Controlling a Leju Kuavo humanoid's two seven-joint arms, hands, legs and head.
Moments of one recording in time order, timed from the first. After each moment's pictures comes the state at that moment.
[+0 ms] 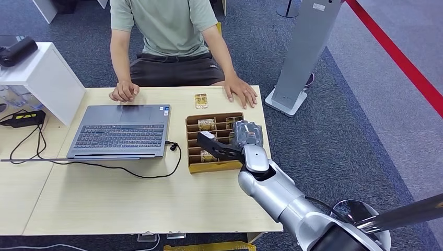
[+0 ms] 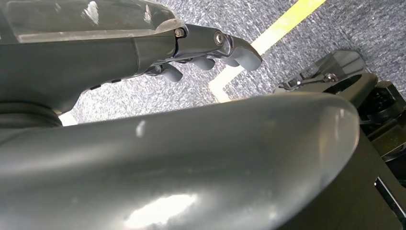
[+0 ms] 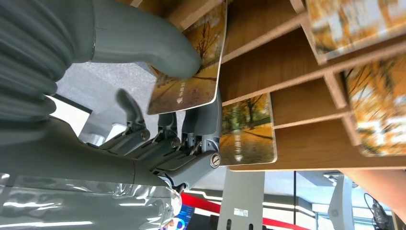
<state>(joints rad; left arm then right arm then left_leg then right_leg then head) -0.14 0.00 -1.15 -0.21 0.71 0.00 0.16 -0.69 0.09 0.71 -0.84 1.04 -0.15 0.69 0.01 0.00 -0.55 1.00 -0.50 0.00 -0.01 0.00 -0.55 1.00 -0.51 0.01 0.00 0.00</state>
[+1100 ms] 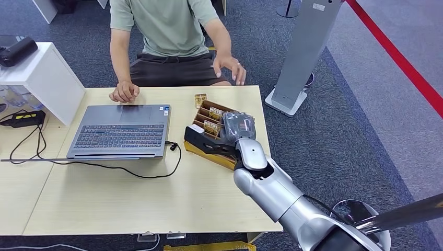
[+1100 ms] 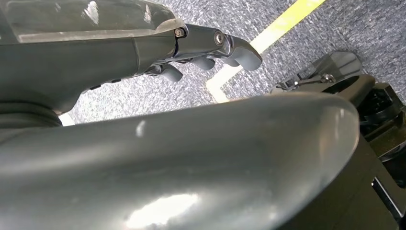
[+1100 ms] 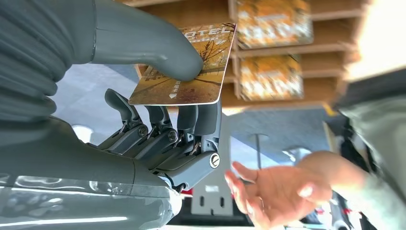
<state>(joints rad) -0.14 0.00 -1.15 -0.21 0.73 0.01 0.14 -0.68 0.08 0.70 -1.05 1.02 -0.12 0.63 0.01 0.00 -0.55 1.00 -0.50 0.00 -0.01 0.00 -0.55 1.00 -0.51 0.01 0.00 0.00</state>
